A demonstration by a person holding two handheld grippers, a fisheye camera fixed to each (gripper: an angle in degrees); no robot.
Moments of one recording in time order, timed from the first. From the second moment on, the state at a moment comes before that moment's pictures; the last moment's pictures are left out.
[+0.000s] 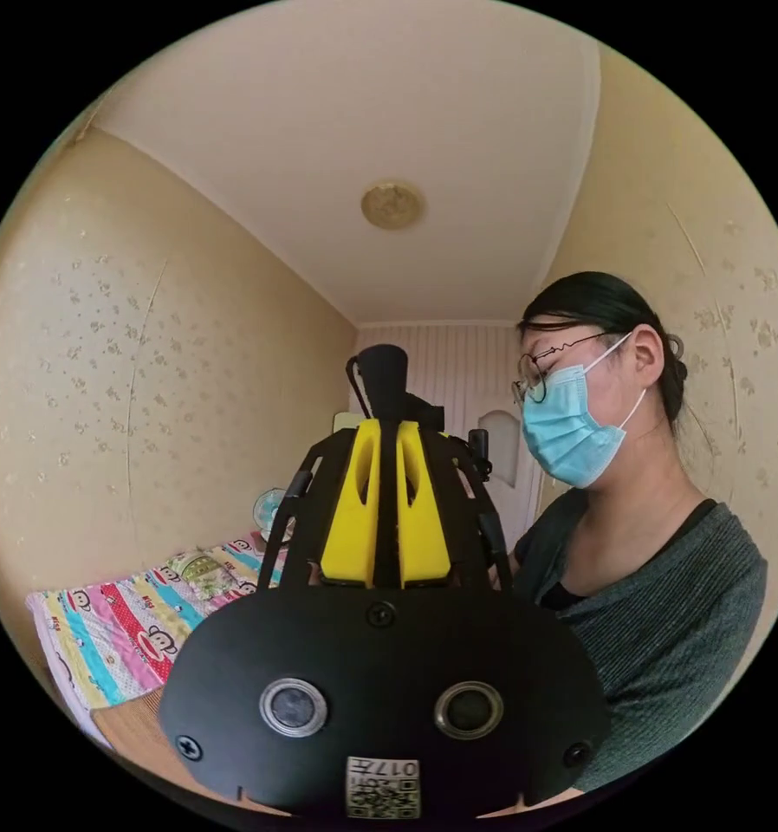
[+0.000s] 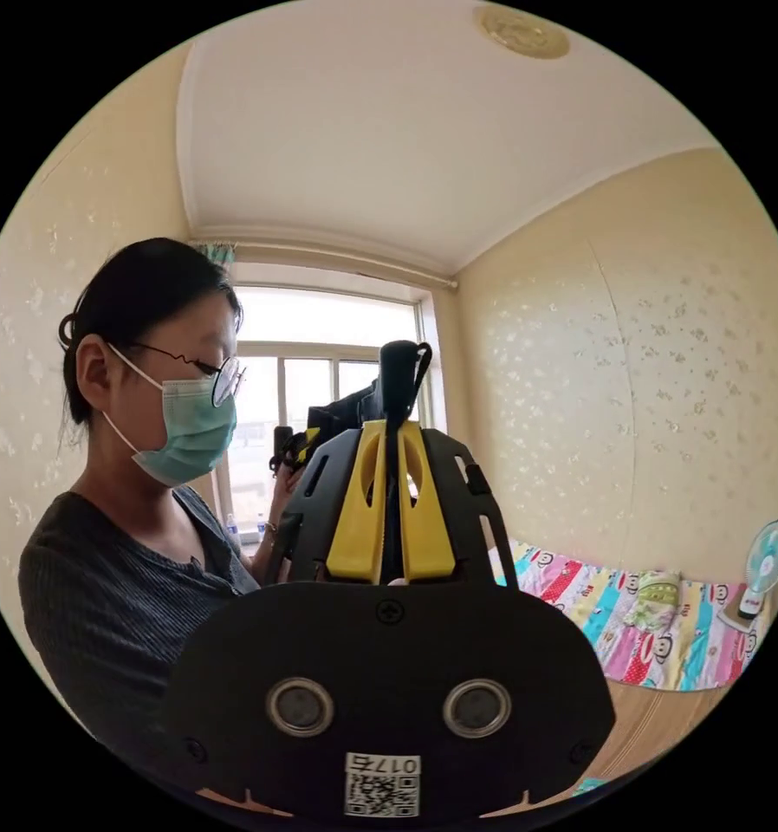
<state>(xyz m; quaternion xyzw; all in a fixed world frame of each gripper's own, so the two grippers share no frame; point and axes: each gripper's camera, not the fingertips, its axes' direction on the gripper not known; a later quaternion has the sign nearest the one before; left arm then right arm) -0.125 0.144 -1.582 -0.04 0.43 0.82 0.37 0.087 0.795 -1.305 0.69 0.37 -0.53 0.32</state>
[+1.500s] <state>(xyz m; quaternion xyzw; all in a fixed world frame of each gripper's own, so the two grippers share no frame) -0.395 -0.076 -0.840 -0.62 0.21 0.25 0.72 0.729 0.372 -1.595 0.61 0.07 0.15 0.77</state>
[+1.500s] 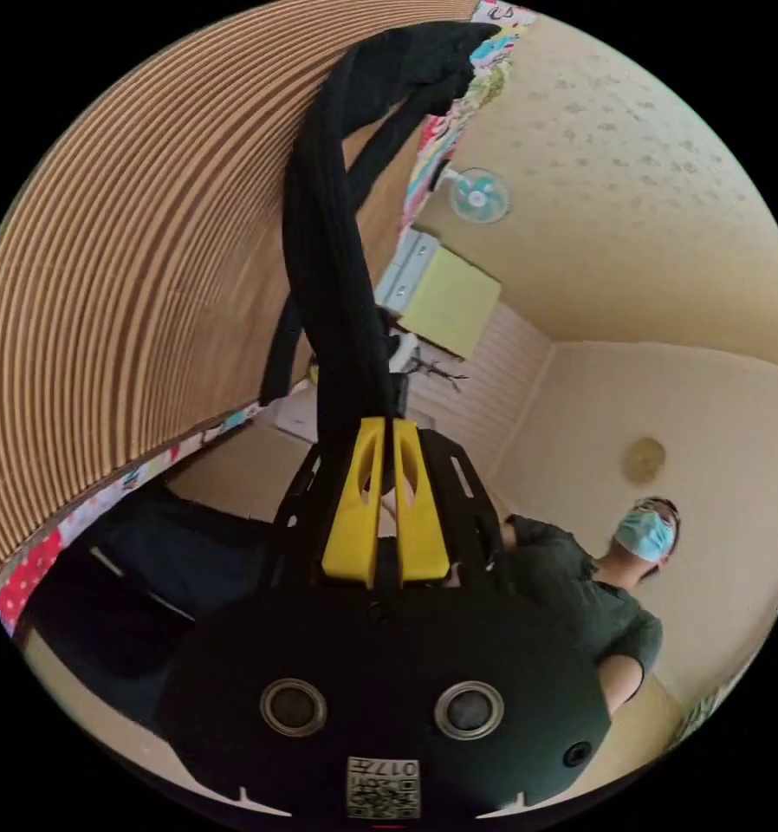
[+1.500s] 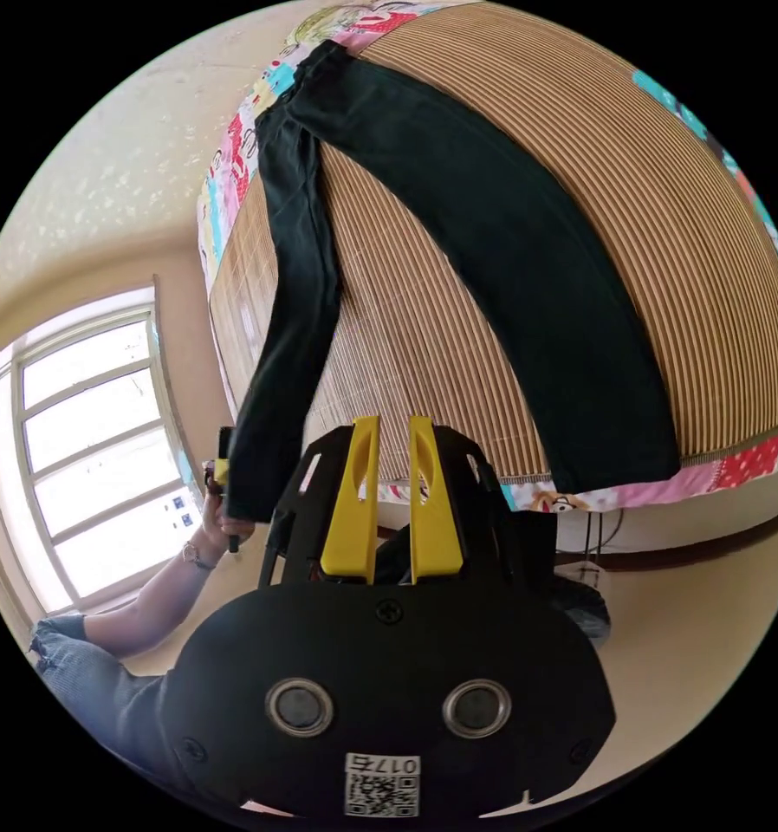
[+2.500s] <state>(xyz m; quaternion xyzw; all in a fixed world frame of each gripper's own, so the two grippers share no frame) -0.509 -0.018 -0.921 -0.46 -0.33 0.38 0.73 0.872 0.436 -1.571 0.57 0.21 0.34 0.71</state>
